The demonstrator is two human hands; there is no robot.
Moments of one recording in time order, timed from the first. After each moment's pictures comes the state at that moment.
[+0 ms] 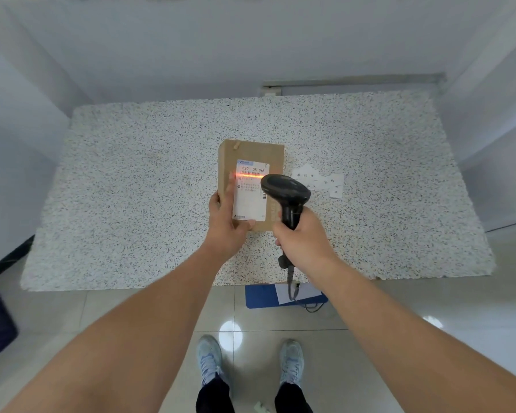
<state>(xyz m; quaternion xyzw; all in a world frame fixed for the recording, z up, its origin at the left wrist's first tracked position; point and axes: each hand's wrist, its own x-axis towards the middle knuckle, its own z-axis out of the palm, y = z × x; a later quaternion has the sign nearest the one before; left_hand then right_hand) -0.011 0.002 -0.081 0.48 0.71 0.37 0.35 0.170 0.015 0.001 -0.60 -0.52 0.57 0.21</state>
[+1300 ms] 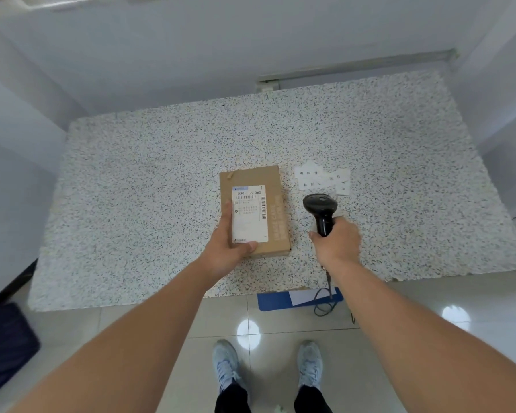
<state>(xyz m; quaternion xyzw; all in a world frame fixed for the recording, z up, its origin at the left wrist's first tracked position) -0.022 -0.014 -0.083 0.38 0.67 0.29 0.56 0.210 0.056 -0.100 -0.76 -0.53 0.34 0.12</state>
